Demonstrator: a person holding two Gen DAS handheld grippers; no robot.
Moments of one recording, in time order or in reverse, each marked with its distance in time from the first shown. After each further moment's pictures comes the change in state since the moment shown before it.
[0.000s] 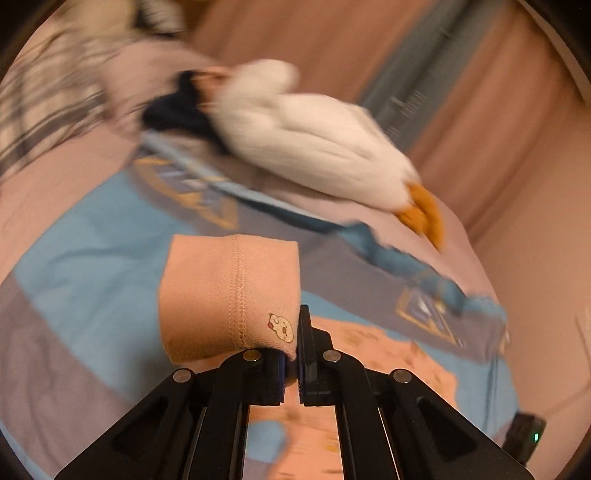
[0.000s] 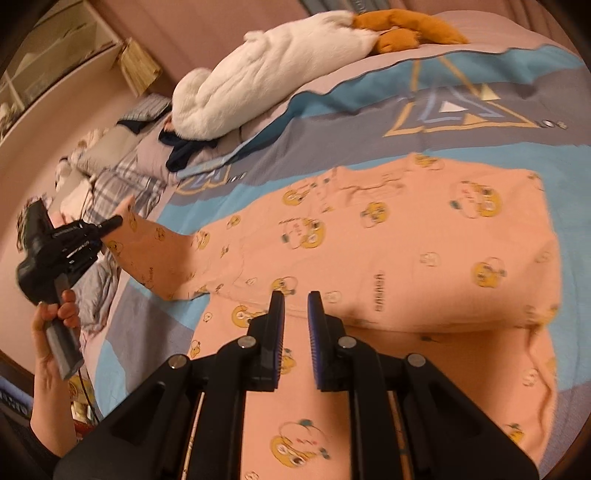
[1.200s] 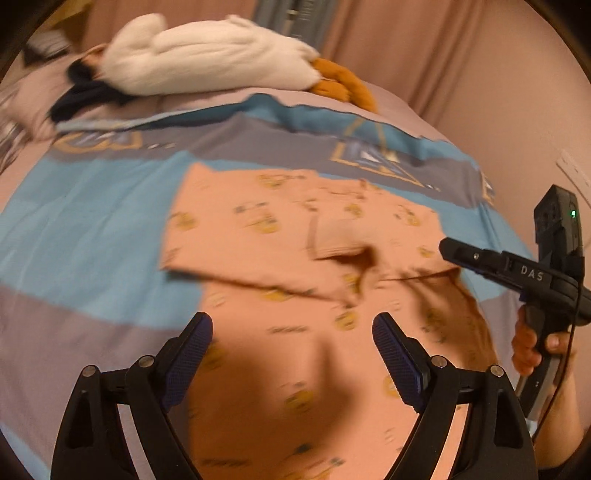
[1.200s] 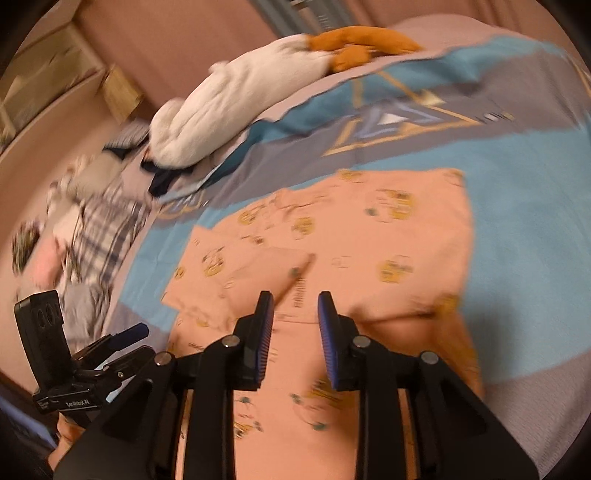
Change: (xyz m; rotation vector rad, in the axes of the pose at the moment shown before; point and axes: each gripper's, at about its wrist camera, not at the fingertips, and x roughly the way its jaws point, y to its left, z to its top) left arm 0.025 -0.047 -0.109 0.318 0.227 -0.050; right arm -0.037 -0.031 -0.004 0.006 -0.047 -0.031
